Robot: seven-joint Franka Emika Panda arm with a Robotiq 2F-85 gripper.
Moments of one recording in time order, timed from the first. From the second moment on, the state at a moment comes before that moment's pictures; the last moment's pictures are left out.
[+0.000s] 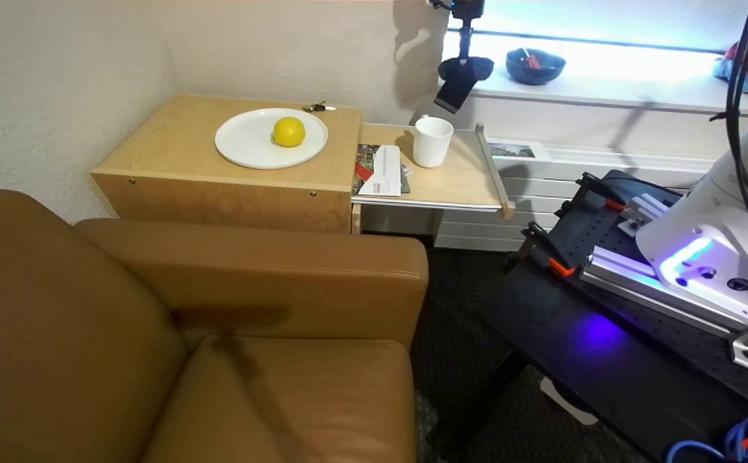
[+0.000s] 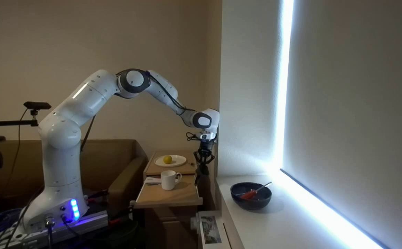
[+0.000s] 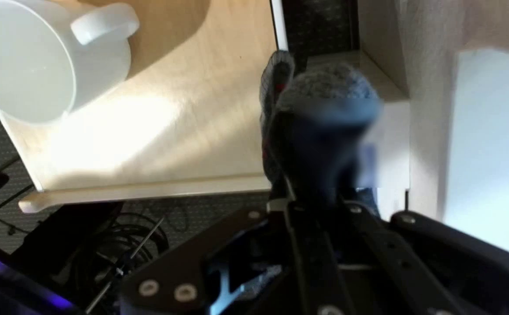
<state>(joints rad) -0.11 0.71 -0.26 -1.56 0.18 2.03 2.13</state>
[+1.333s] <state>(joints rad) -0.25 0.41 -0.24 -2.10 0.43 2.92 2.14</state>
